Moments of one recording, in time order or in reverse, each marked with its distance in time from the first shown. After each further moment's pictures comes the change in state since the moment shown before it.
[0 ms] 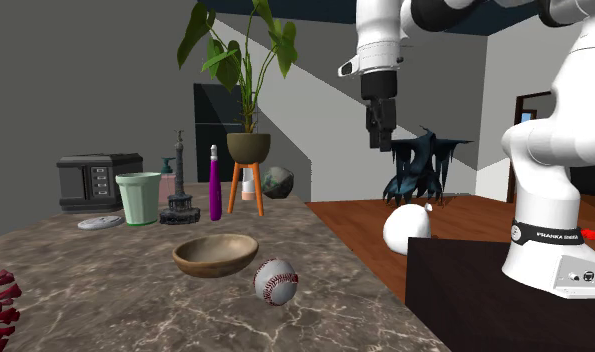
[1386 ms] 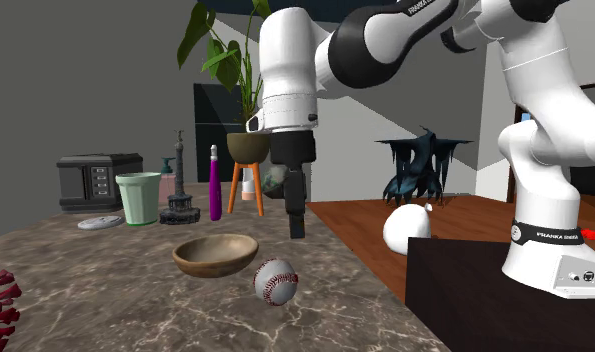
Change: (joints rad) arm 0.127 0.756 0.127 0.538 -0.072 0.220 0.254
